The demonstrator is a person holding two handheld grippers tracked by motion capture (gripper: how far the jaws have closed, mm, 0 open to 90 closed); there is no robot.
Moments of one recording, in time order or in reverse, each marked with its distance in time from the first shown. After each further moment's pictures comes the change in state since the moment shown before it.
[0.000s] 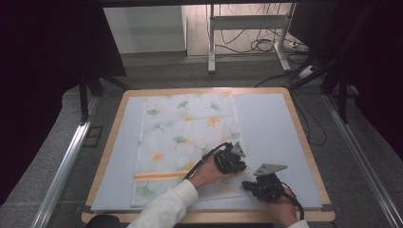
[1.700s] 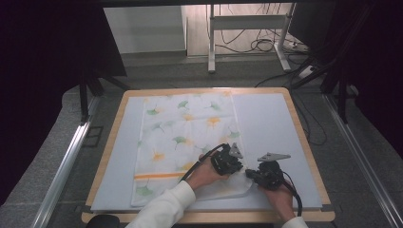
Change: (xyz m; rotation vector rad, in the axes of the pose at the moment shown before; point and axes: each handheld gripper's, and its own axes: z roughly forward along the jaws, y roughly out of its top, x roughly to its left) left arm -0.001 -0.009 -0.010 0.017 0.052 0.012; right arm -0.029 0.014 0.010 -0.034 -0.075 0.168
